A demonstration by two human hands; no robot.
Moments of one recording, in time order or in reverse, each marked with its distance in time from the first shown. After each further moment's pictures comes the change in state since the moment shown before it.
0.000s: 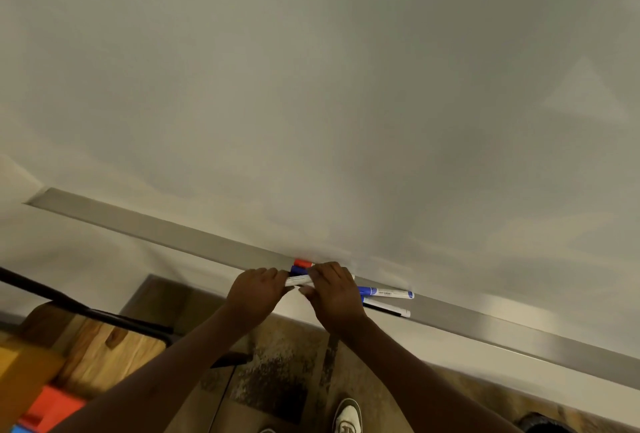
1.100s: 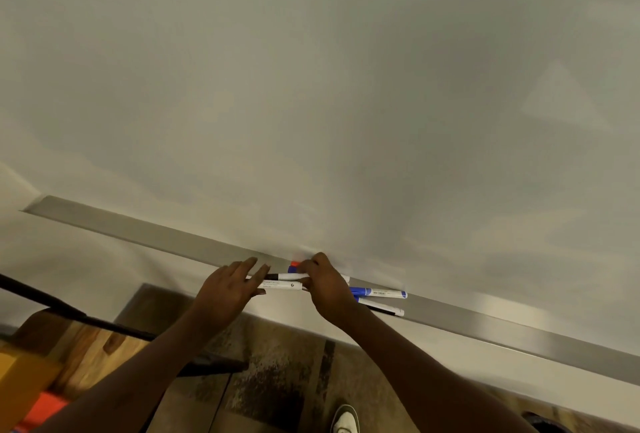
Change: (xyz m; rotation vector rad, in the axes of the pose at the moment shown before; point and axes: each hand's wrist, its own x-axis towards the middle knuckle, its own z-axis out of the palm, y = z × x) left_hand -0.027 -0.032 -0.028 0.035 0.053 0.037; right_hand 0.028 -0.009 -0.019 0.285 -0.361 0.221
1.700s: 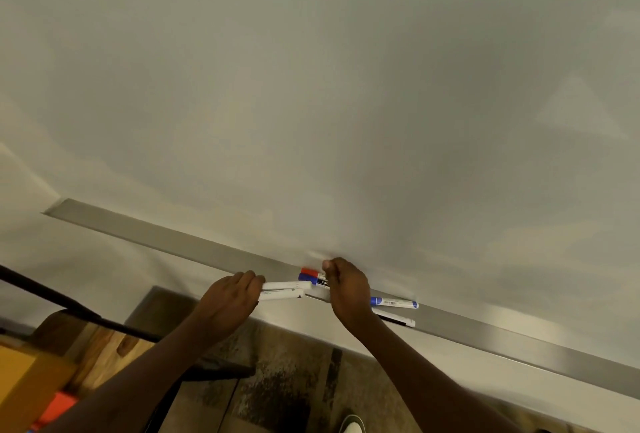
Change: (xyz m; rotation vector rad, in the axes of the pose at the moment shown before) left_hand -0.004 -0.009 -0.019 -0.010 -0.043 0.033; right_hand -0.003 -0.013 -0.017 0.281 0.256 0.316
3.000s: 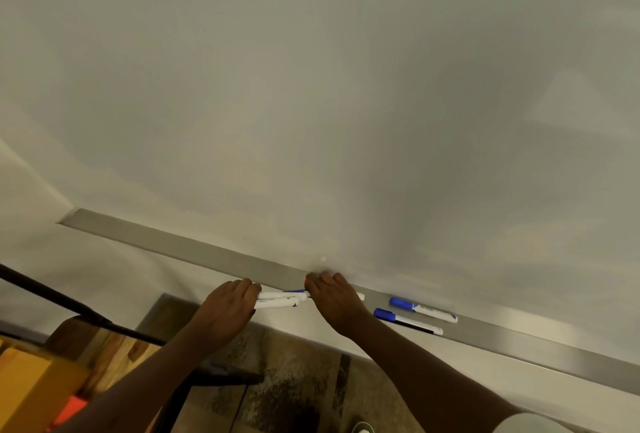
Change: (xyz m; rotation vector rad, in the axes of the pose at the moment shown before) left_hand -0.015 -0.005 -0.005 -0.040 -0.070 -0.079; right_hand 0.010 0.037 0.032 -0.808 -0.253 -0.690
